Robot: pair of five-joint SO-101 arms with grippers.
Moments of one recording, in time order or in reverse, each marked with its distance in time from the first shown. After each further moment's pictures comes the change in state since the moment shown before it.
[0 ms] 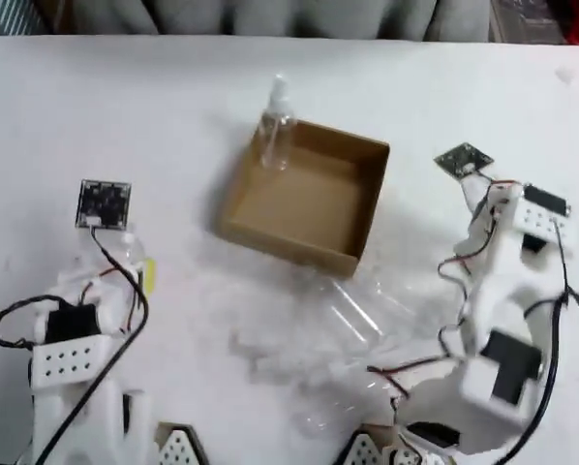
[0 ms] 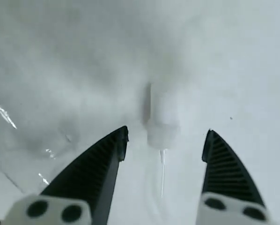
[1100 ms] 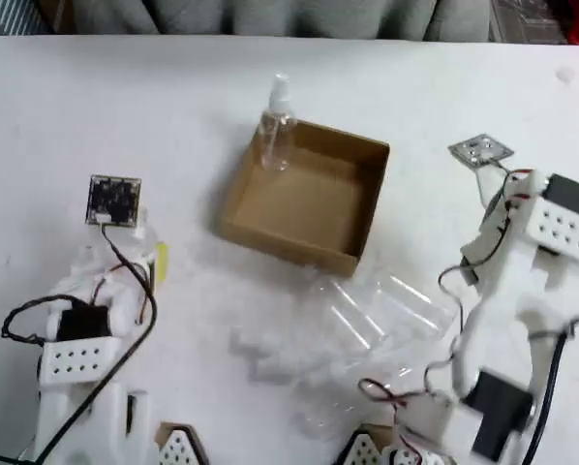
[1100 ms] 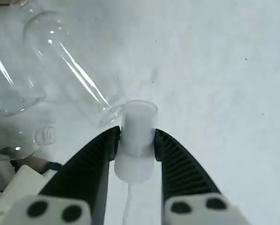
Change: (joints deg) left arm 4.7 0.0 1.7 -8.0 4.5; right arm 0.1 -20.1 -3.9 25.0 -6.9
